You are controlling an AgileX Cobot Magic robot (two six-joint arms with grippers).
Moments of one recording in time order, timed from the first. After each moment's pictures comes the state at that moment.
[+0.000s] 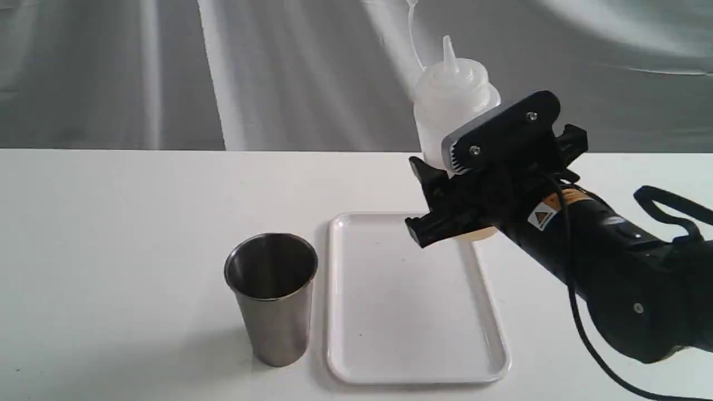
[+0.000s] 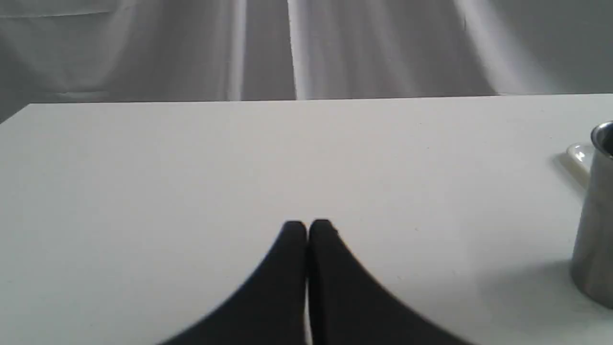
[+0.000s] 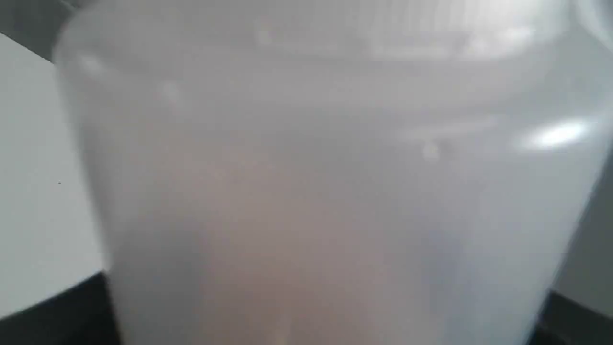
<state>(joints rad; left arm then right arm) 0.06 0.00 0.00 -0.02 0.29 0.04 0.37 1.66 -0.74 0.23 -0.68 -0.50</state>
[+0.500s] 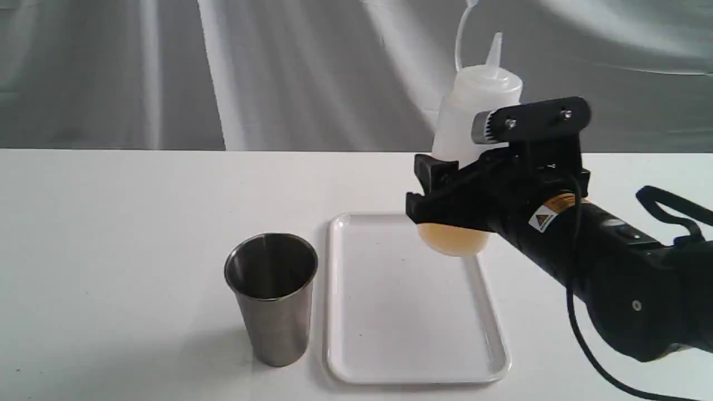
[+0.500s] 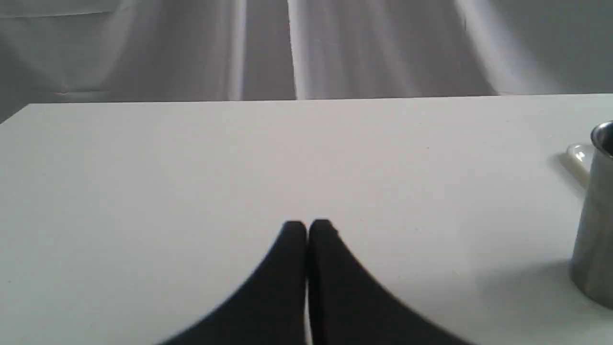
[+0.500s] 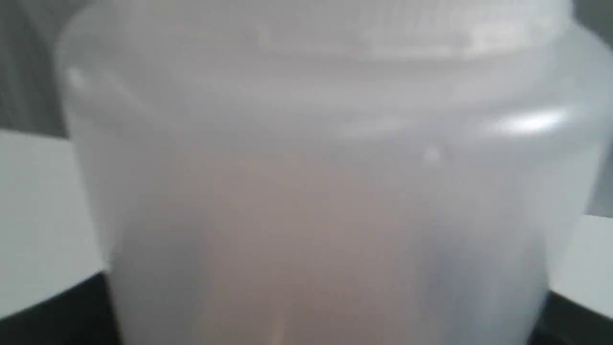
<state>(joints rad) 0.06 0.00 0.00 -0.02 0.29 0.04 0.37 1.66 -0.74 0.27 -0.64 -0.12</state>
